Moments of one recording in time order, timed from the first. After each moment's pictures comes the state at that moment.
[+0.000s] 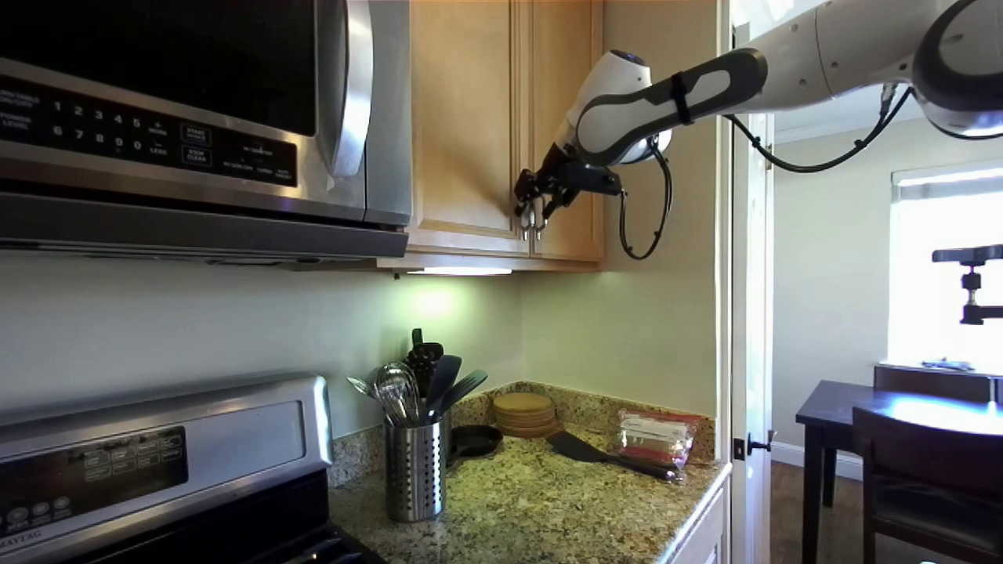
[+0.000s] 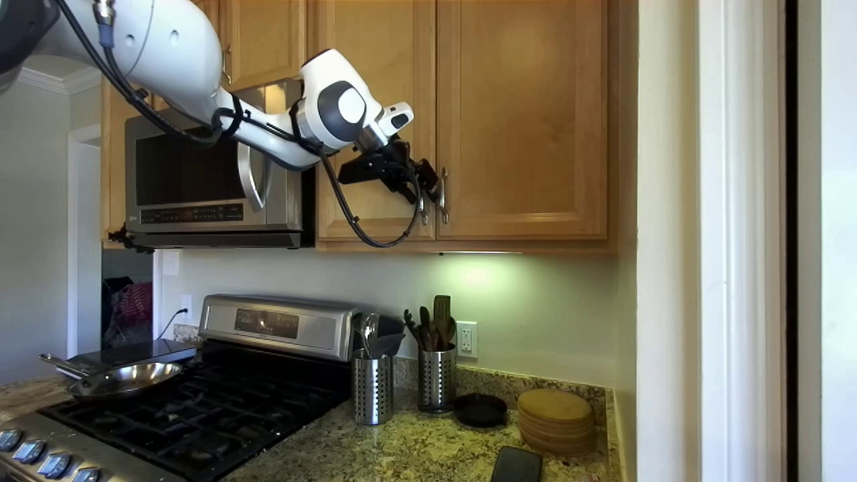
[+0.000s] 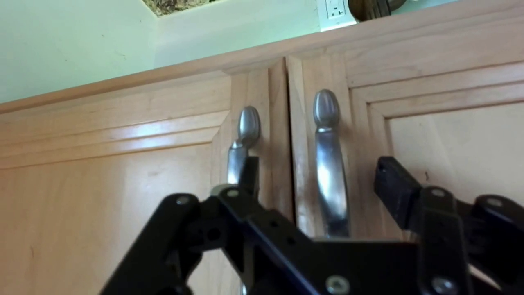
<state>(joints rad) -0.09 0.07 -0.03 -1.59 -0.22 2.56 0.32</state>
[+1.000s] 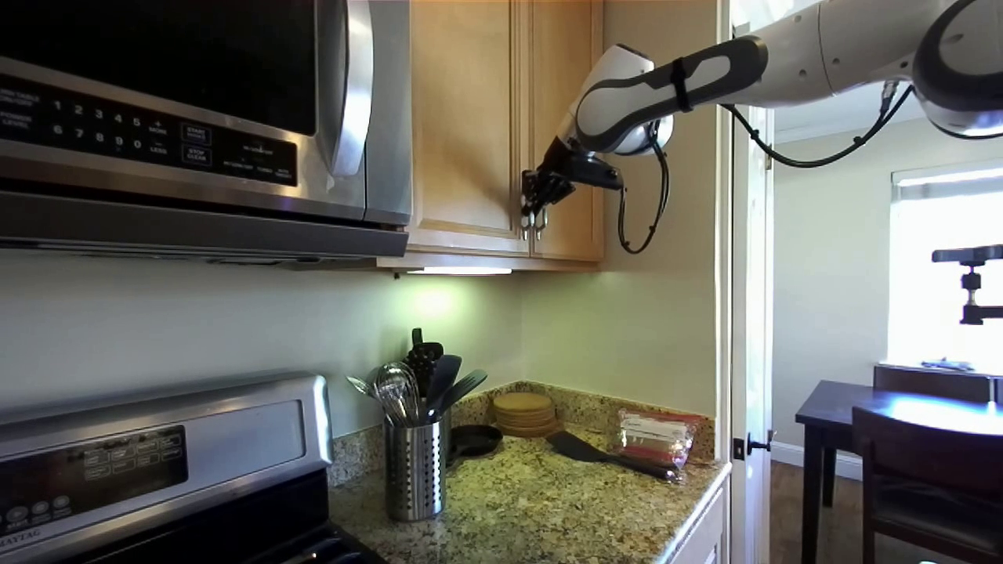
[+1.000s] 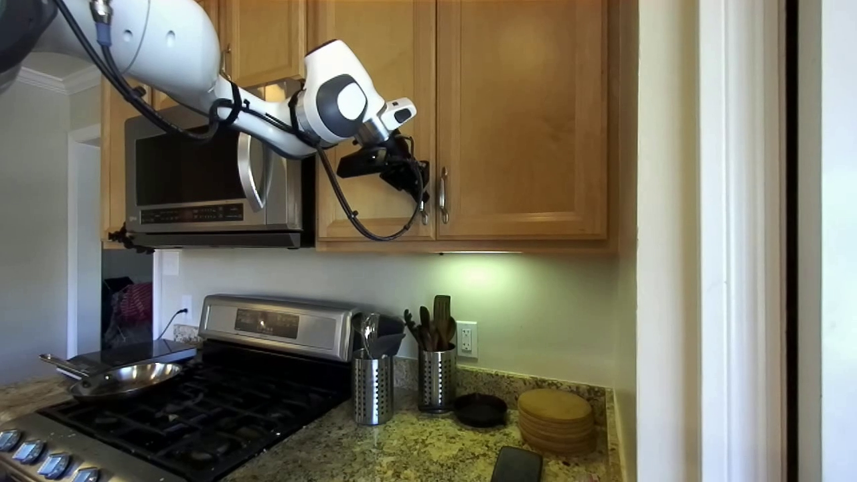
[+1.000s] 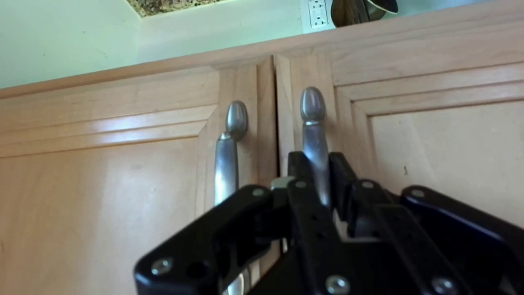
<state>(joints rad) -0.08 0.07 -0.05 -1.56 -0.10 2.52 0.16</state>
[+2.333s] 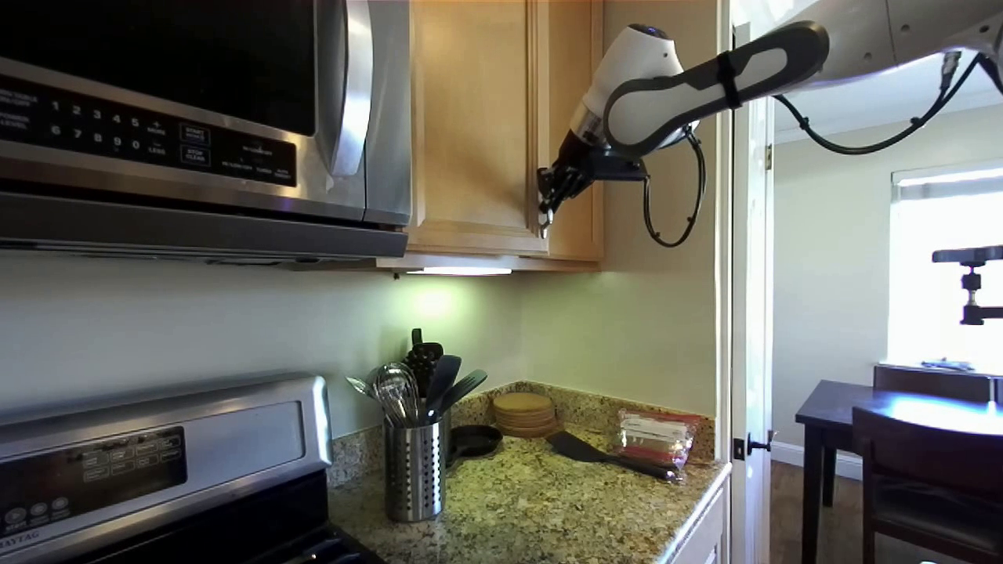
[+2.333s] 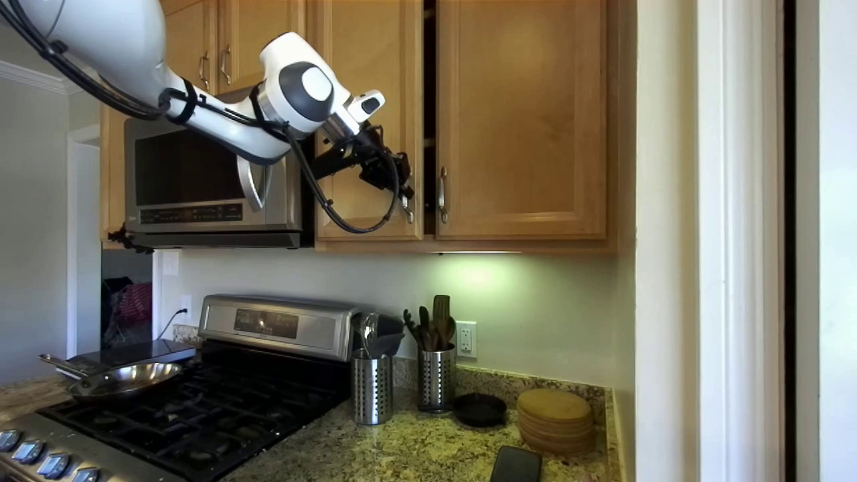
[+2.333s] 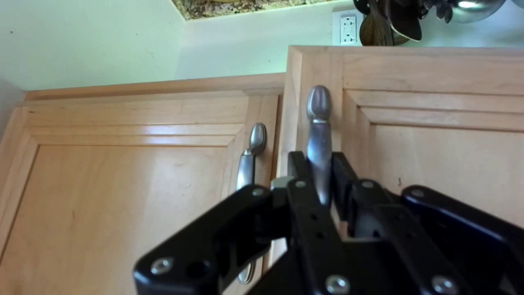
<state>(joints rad) -0.07 -0.12 -0.02 -1.78 -0.38 2.53 0.35</state>
